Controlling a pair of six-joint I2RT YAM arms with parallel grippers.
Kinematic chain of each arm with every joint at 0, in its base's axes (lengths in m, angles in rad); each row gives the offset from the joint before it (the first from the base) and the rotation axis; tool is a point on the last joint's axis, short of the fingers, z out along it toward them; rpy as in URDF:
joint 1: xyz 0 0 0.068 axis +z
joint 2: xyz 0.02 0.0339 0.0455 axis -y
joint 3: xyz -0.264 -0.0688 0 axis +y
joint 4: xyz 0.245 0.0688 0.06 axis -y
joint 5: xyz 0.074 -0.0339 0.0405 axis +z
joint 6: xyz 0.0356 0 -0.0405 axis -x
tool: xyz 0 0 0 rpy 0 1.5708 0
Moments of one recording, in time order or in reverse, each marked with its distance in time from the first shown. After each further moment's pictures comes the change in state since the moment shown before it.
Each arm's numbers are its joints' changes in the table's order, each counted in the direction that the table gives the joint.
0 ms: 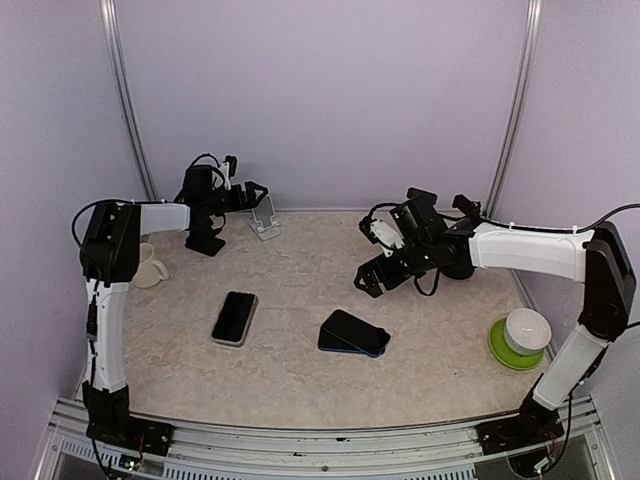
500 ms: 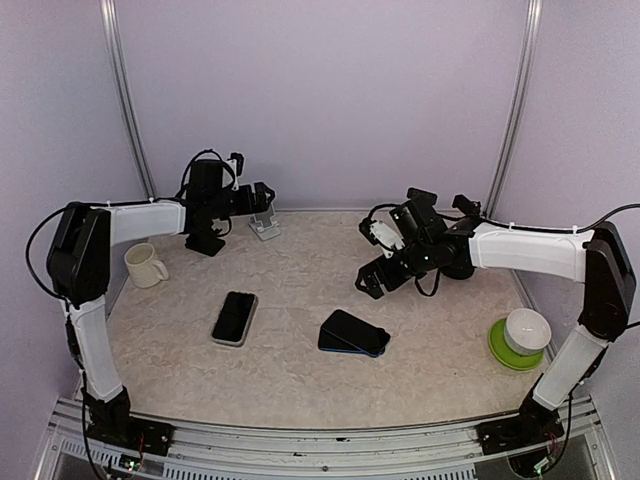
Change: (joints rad) left arm -0.147 0.341 0.275 -0.145 0.311 0.002; right arm 0.005 -0.001 0.000 -0.016 -0.003 0.019
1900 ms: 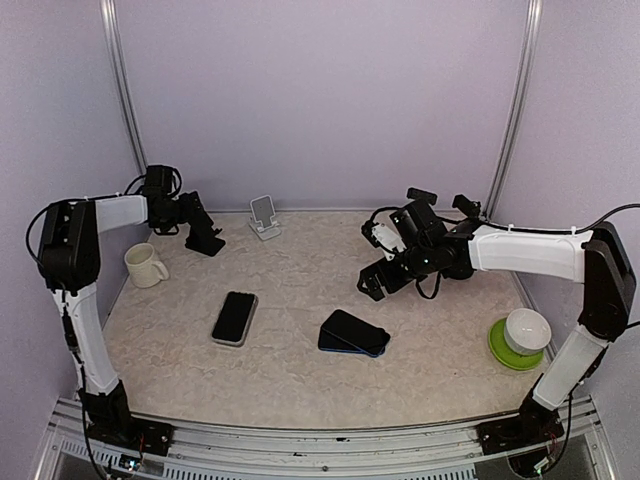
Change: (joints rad) left arm 0.315 -0.043 -0.058 -0.299 0.153 0.099; right arm 0.000 0.000 0.022 0.010 -0.029 -0.026
